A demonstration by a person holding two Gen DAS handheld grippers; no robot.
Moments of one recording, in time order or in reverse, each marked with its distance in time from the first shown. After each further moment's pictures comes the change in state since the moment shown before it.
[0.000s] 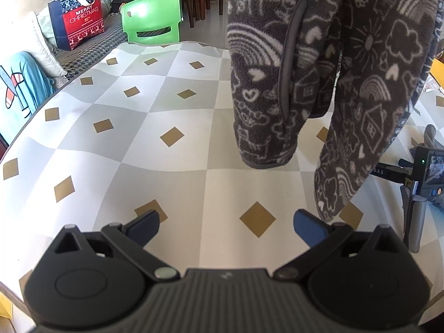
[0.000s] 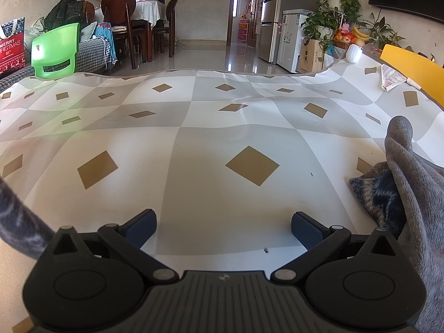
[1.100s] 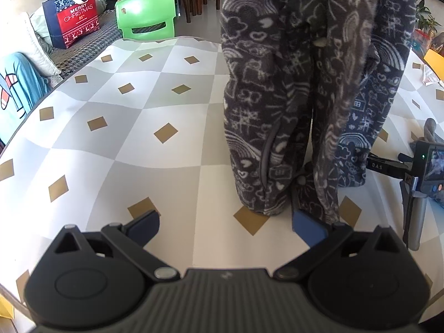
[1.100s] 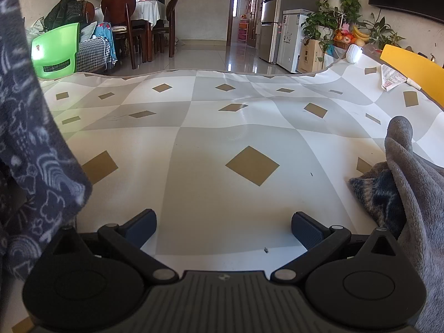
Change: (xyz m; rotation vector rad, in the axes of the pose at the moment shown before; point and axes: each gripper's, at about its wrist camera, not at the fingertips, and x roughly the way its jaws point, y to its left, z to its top) left arm 0.006 -0.012 0.003 0.012 0.026 -0.003; right arm 0.000 0.000 0.000 0.000 0.000 0.000
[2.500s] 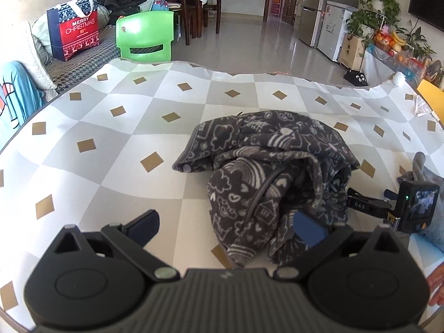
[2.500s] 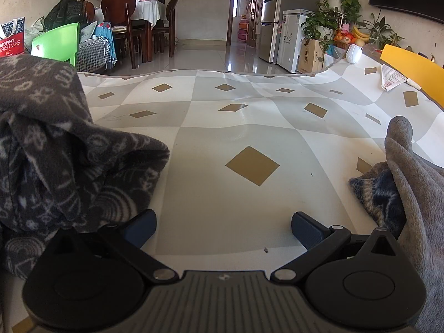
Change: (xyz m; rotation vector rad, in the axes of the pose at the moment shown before) left arm -0.006 -0.016 0.024 -0.045 -0.113 -0.039; right arm -0.001 0.000 0.000 0.000 0.000 0.000
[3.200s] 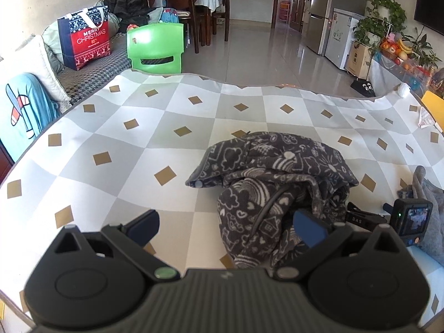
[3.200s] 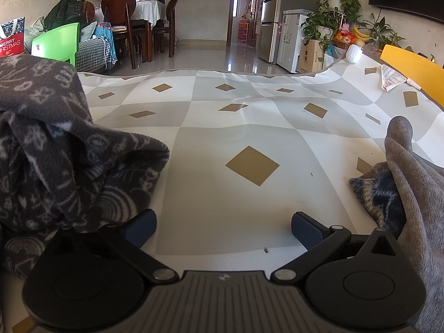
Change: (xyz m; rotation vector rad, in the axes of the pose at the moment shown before) left arm -0.043 0.007 0.017 -0.028 -0.044 0.047; right arm 0.001 0.000 0.000 0.000 0.000 0.000
